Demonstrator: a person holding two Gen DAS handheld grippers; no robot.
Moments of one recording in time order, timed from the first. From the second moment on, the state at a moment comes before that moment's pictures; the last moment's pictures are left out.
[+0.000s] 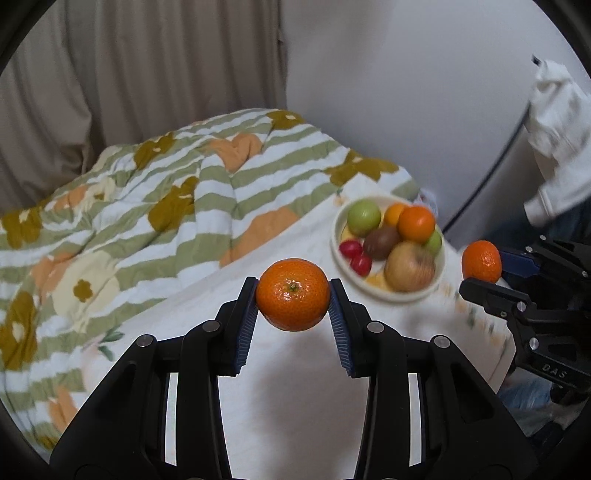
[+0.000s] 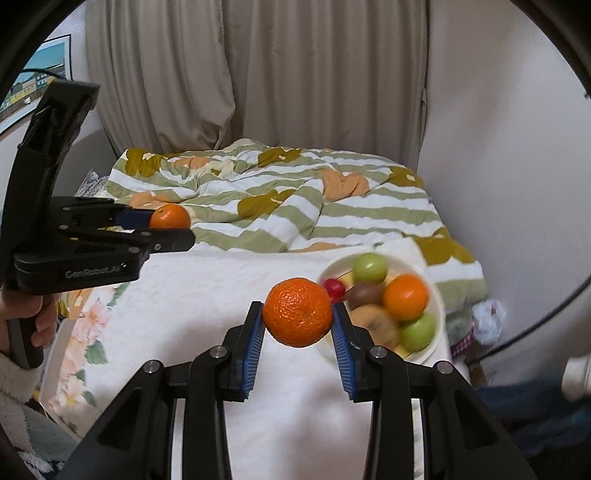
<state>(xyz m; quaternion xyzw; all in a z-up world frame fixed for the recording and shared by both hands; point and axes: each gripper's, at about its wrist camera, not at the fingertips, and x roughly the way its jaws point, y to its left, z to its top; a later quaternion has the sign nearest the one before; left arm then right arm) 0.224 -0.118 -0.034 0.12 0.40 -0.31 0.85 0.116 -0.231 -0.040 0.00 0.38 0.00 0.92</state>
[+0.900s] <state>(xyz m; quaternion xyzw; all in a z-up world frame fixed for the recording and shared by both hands) 0.306 -0.281 -0.123 0.06 0.51 -0.23 0.82 0.219 -0.411 -0.079 -0.01 0.42 0.08 0.90</state>
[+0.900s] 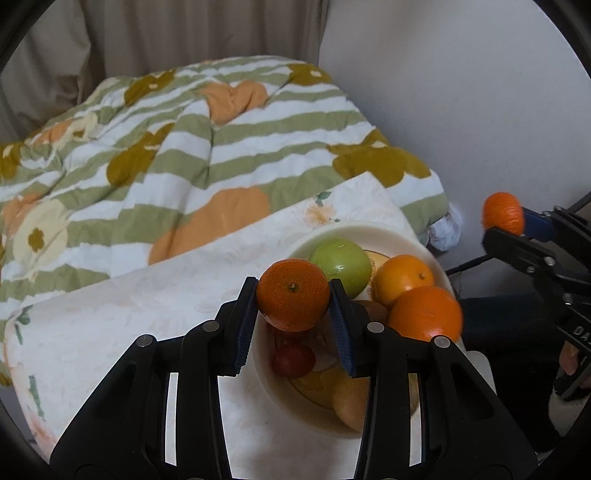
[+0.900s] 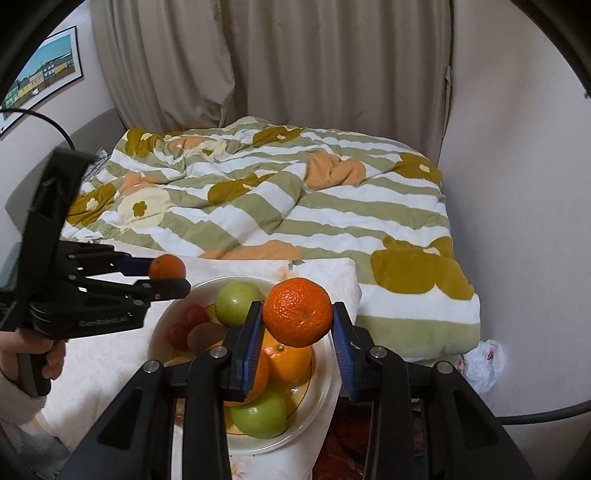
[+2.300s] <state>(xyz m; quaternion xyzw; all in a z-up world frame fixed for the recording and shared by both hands) 0.241 -0.183 -0.105 0.06 0.51 -0.08 0.85 0.284 -0.404 -0.121 -0.01 0.49 0.18 0.85</state>
